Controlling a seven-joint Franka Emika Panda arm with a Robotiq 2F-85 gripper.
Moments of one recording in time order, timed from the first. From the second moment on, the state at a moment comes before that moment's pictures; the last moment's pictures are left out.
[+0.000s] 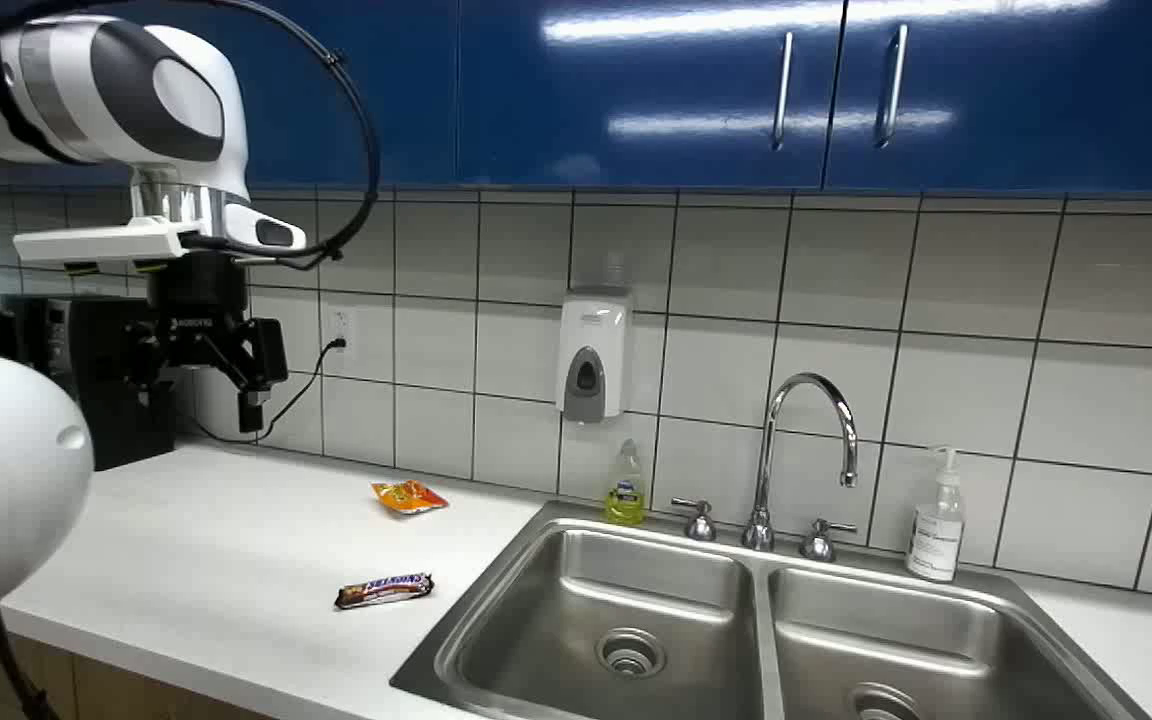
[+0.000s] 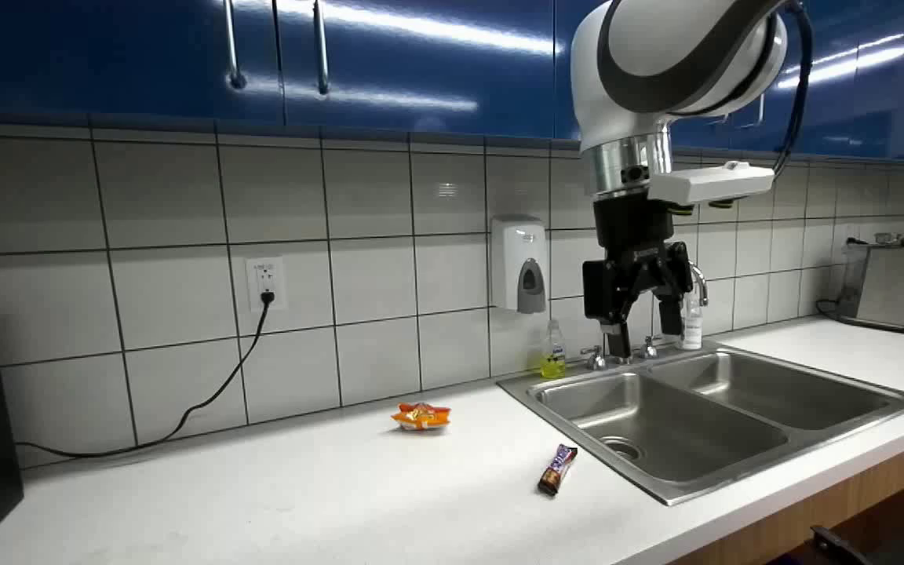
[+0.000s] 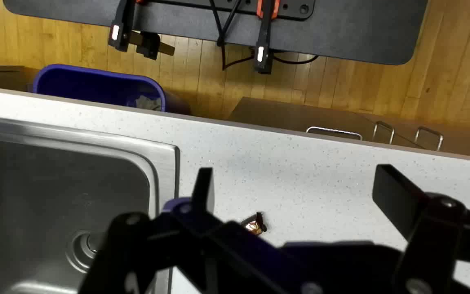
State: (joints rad) arm 0.19 -0.71 0.21 -2.71 0.06 1.91 0.12
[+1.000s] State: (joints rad) arm 0.16 -0.47 0.18 -2.76 0.02 2.25 0.11
